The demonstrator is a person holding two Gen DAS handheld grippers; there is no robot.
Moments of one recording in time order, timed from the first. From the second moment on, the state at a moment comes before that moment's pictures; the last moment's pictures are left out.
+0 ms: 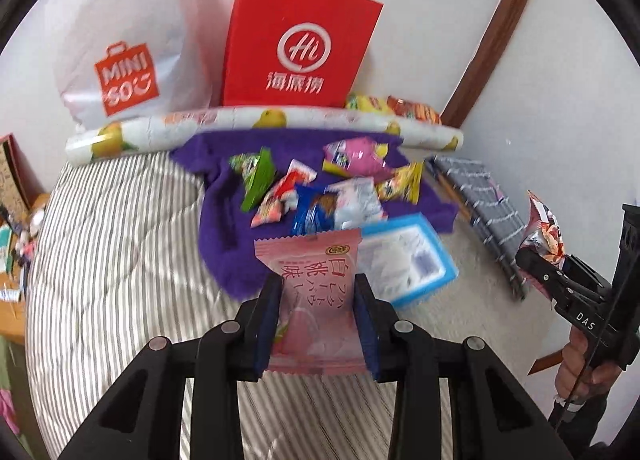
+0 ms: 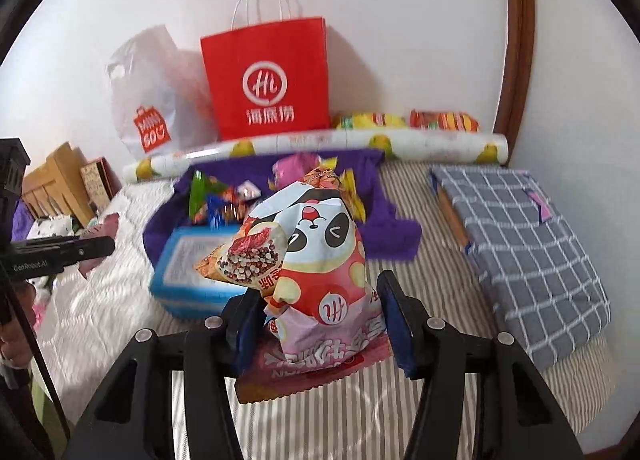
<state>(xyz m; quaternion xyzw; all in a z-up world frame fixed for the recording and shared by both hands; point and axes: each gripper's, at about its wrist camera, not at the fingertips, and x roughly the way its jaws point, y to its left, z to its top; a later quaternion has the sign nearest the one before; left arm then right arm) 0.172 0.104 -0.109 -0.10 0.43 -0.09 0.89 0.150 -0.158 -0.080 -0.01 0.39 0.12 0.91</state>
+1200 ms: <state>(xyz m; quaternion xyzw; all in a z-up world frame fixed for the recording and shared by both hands) 0.326 0.123 -0.070 -0.11 0.40 -0.07 0.91 0.315 -0.064 -0.074 -0.01 0.39 0.17 0.90</state>
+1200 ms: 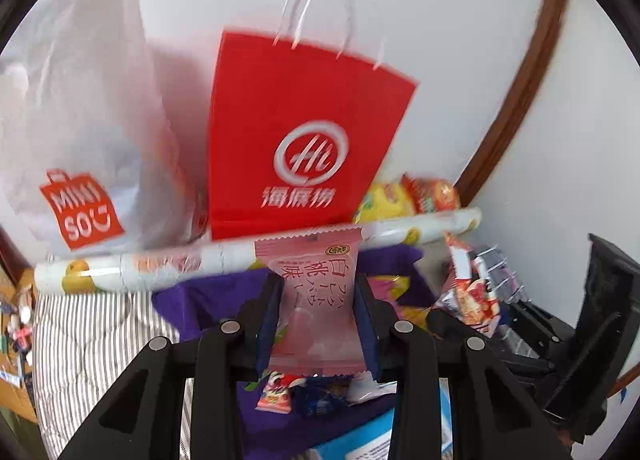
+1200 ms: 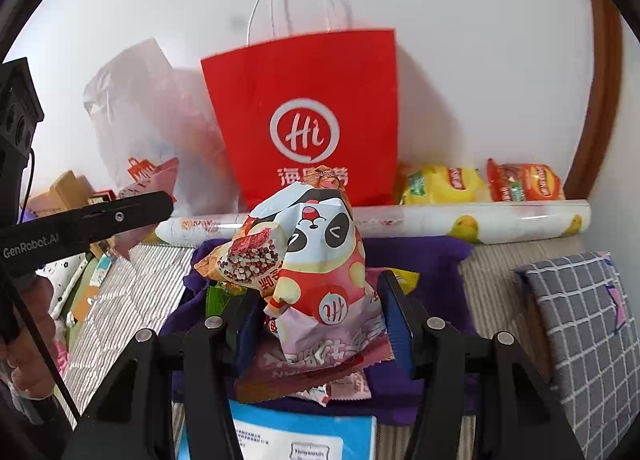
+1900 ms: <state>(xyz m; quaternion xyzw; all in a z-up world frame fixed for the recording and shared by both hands) 0.337 0.122 -0.096 -0.13 0.43 -0.08 0.89 0.334 -0.052 -0.150 -0.02 0.46 0.19 0.87</state>
